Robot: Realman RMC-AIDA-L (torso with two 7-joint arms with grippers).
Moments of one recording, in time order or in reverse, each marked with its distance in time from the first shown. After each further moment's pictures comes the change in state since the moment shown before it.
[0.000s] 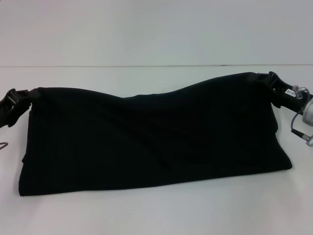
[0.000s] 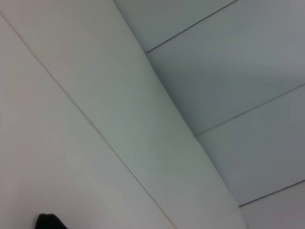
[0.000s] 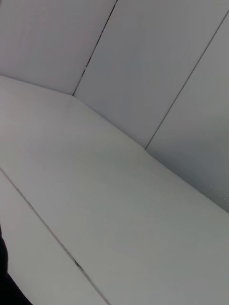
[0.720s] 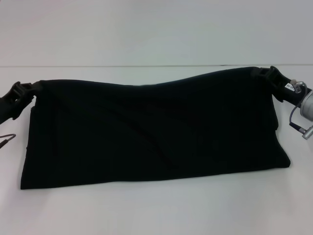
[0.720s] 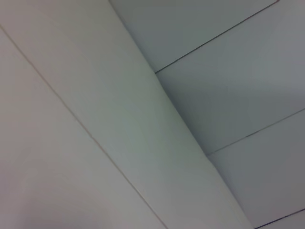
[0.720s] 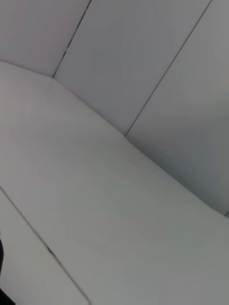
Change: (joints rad) left arm -0.035 -0.029 0.011 -0.002 -0.062 -0.102 0.038; right arm 0.028 0.004 -0.009 0.023 0.073 0.106 -0.074
